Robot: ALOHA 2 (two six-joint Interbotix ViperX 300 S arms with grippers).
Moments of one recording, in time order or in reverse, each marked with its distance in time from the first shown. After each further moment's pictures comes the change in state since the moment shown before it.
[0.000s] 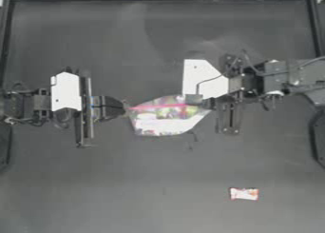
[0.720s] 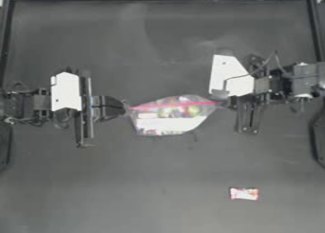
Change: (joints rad) left arm 0.003 -0.002 0.000 0.000 0.002 0.000; right arm -0.006 -0.127 0.141 -0.034 -0.051 0.094
